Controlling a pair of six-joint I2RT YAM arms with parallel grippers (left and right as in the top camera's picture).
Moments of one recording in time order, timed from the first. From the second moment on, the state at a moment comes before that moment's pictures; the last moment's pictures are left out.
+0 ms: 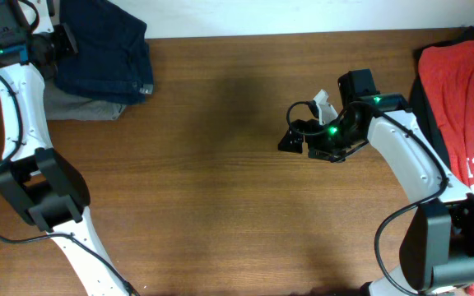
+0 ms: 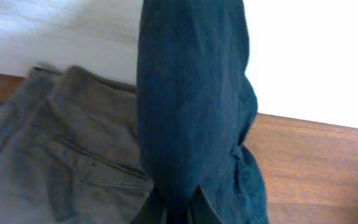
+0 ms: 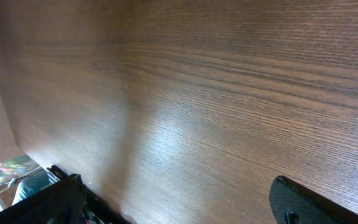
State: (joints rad) left arm 0.32 2.35 2.31 -0.67 0.33 0.00; right arm 0.10 1.74 1.34 -0.99 -0.62 0.15
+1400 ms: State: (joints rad) left arm 0.32 2.44 2.31 -0.47 -0.01 0.05; right arm 0.10 1.74 1.34 -1.04 -0.62 0.15
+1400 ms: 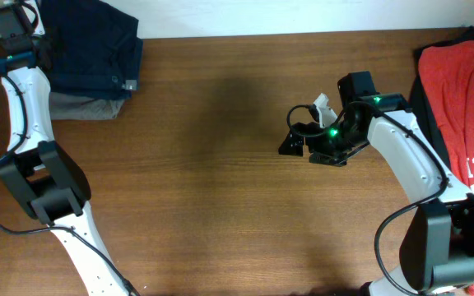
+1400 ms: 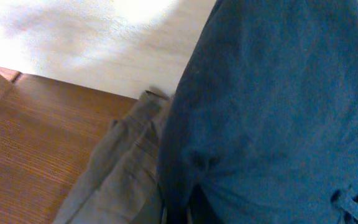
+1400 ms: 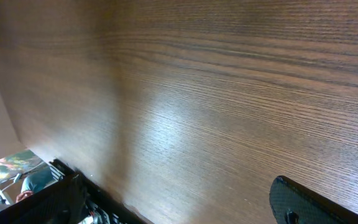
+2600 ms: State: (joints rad) left arm 0.40 2.52 2.31 -0.32 -0.12 0.05; right arm 0.10 1.74 1.34 -1.07 -0.62 0.18
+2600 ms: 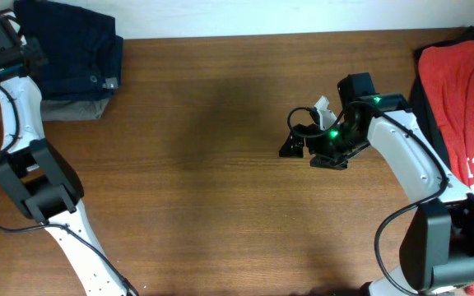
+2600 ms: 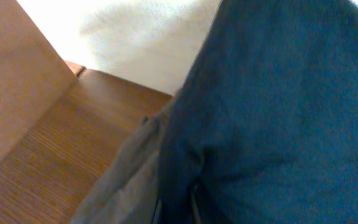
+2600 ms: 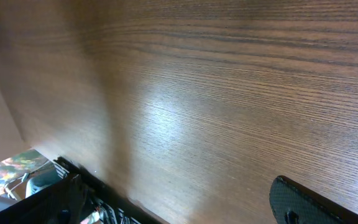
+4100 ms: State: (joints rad) left arm 0.46 2.58 2.34 -0.72 -0.09 -0.01; right arm 0.10 1.74 1.34 -1.08 -0.62 0.18
